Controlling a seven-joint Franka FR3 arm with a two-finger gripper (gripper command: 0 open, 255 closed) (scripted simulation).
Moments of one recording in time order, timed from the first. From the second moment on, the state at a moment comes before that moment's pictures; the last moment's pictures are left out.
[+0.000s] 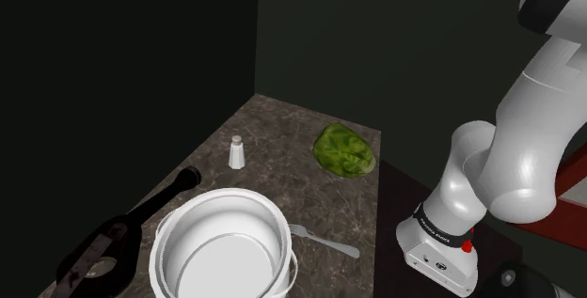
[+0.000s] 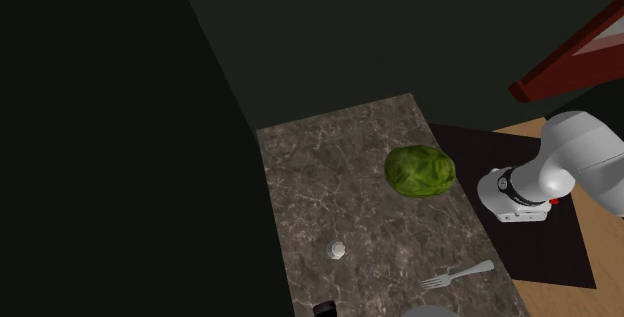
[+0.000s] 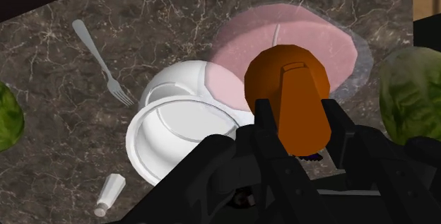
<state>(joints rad) 0.55 0.06 1.00 -1.50 -0.11 1.55 1.42</state>
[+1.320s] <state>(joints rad) 0.52 0.00 0.99 -1.81 -0.06 1.83 1.40</state>
